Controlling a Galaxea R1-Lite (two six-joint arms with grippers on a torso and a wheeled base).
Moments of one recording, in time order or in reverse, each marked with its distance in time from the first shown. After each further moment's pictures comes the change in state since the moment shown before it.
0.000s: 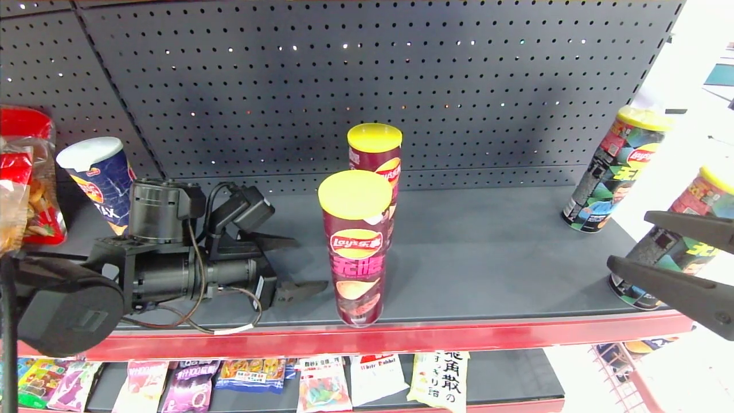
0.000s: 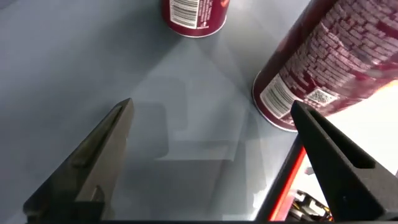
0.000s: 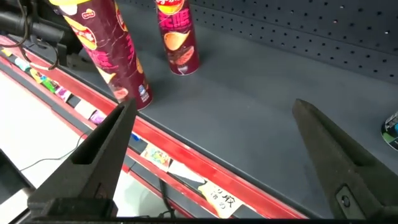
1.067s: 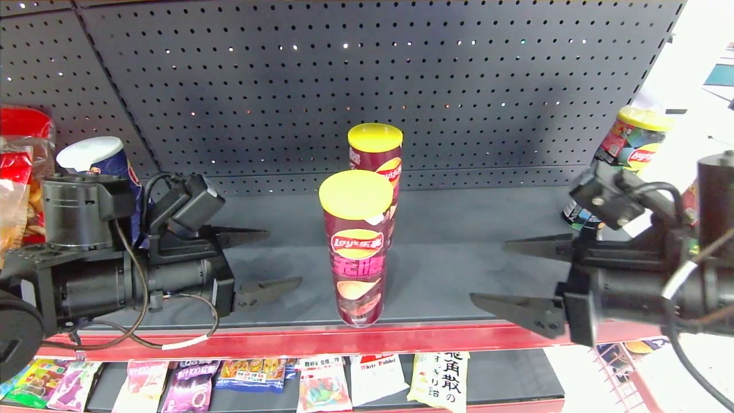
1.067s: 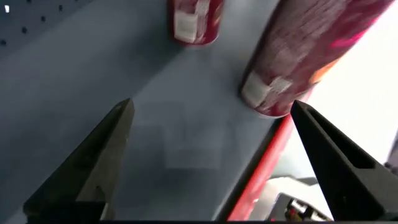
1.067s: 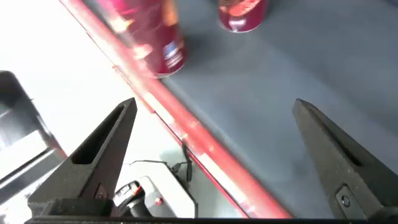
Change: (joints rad) left arm 0.066 -0.174 0.094 0.000 -0.057 -0.010; right arm 0.071 0.380 -0.085 -0.007 0.155 -0.096
